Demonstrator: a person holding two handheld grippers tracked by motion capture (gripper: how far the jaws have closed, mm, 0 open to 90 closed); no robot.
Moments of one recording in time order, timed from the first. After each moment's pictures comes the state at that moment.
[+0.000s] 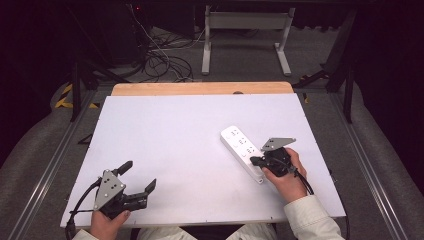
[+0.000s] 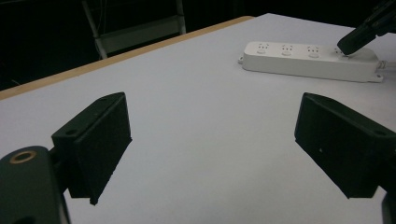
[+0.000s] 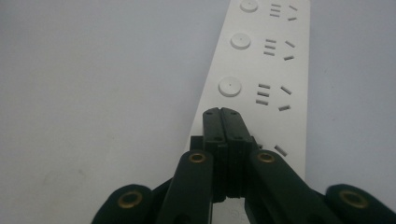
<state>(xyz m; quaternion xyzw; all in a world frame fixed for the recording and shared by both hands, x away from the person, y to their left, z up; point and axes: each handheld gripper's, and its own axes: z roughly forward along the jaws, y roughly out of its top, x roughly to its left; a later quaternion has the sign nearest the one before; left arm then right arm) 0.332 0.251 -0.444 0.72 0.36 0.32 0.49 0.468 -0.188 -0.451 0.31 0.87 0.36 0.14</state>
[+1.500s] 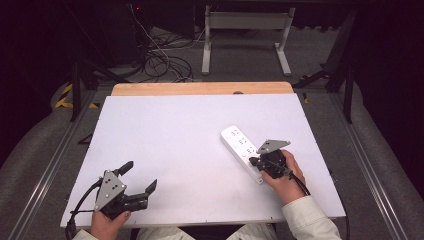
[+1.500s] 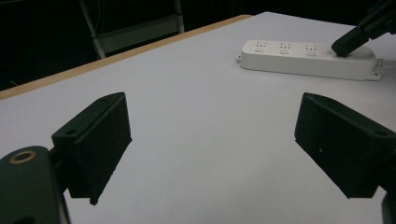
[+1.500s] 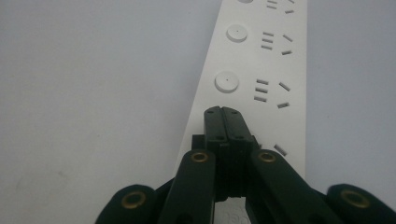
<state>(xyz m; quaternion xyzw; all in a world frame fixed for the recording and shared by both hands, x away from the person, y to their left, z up) 0.332 0.250 -0.444 0.73 0.36 0.31 0.49 0.465 -0.179 -0.457 0.31 0.88 0.33 0.17</state>
